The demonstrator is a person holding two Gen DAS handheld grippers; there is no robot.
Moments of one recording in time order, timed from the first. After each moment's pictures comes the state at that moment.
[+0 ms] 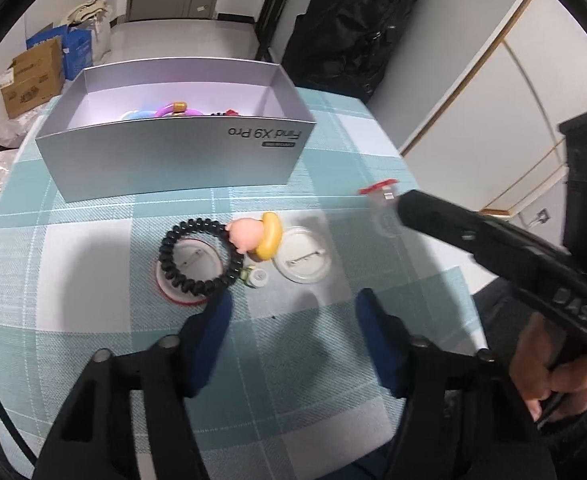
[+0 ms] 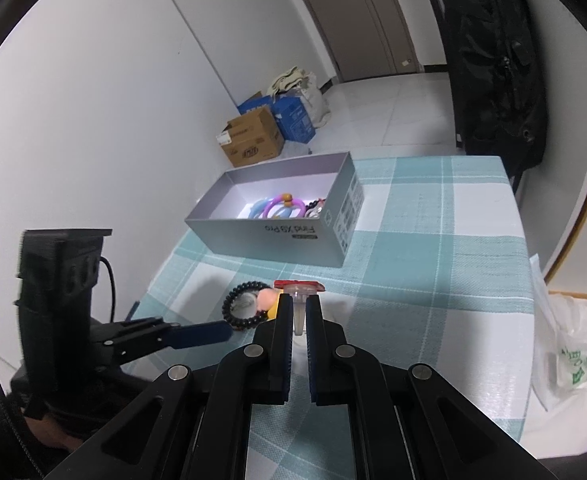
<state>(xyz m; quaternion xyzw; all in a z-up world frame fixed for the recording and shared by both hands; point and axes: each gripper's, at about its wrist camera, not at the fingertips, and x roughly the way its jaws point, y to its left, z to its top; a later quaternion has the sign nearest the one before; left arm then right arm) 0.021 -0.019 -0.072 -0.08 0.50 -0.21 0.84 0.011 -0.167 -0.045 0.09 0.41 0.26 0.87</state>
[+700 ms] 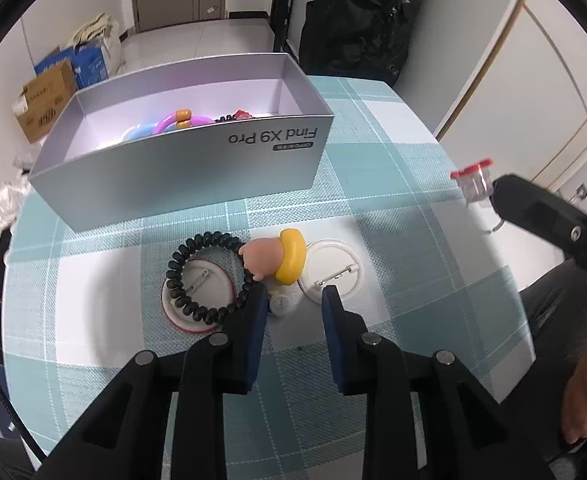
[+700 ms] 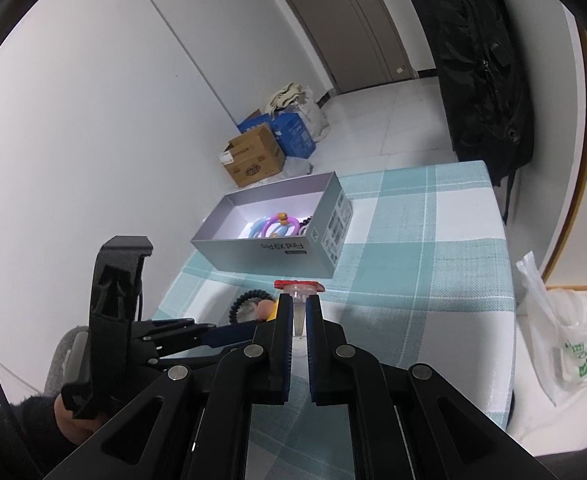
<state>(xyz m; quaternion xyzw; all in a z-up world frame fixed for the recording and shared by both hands) 0.034 -0.033 -0.080 0.01 0.51 -0.16 0.84 0.006 -0.191 -0.034 0.12 0.39 0.27 0.87</state>
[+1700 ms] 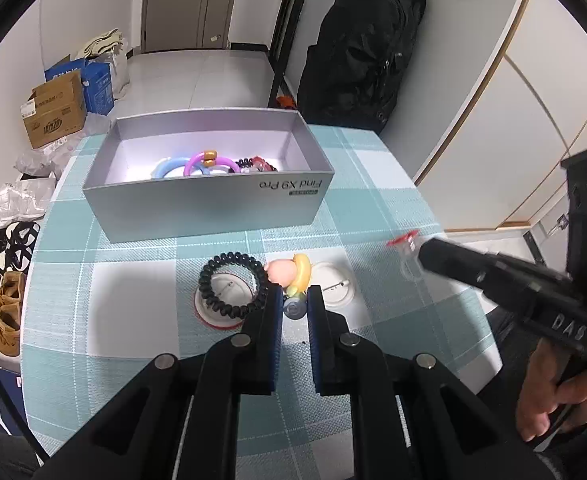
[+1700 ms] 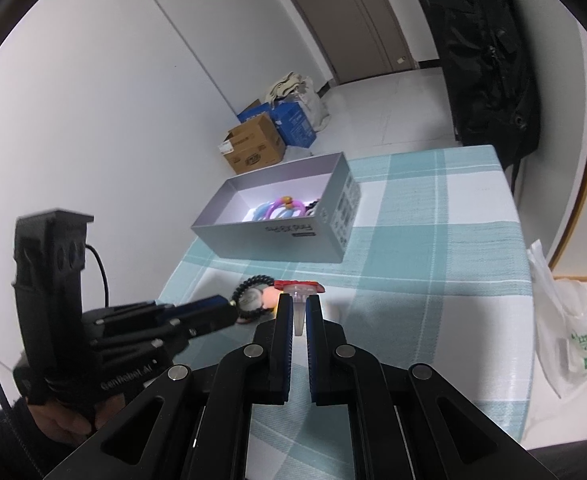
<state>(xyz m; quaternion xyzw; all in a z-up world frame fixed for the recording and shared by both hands) 0.020 -0.007 -0.048 -0.05 0.46 -0.17 0.87 0.005 -0.176 -0.045 0.12 0.41 0.27 0.86</state>
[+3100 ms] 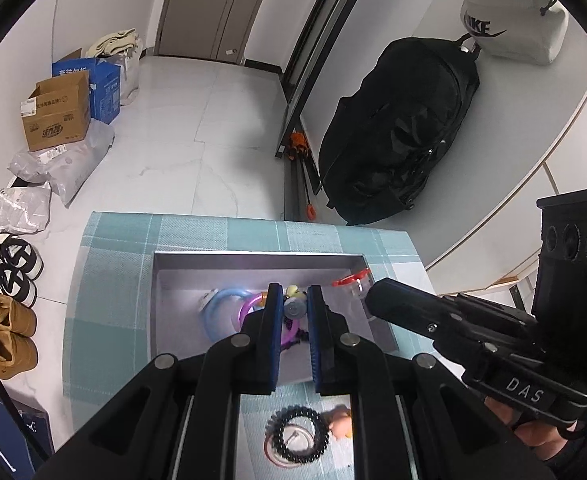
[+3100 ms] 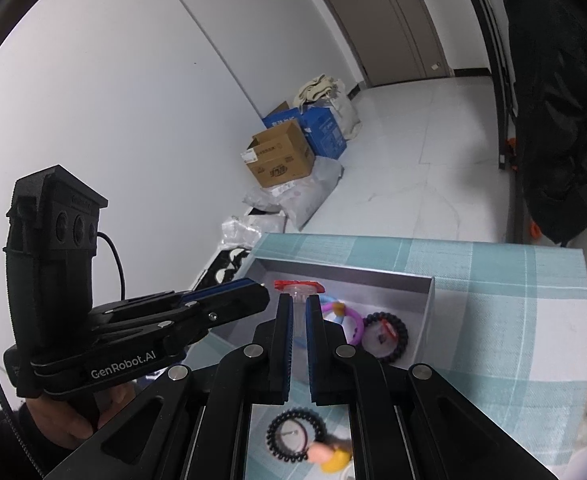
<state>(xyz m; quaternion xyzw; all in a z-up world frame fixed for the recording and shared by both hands) 0.125 0.050 -0.020 -0.13 0.44 -0.18 0.87 0.123 -0.092 -0.015 0.10 0.41 0.31 0.85</state>
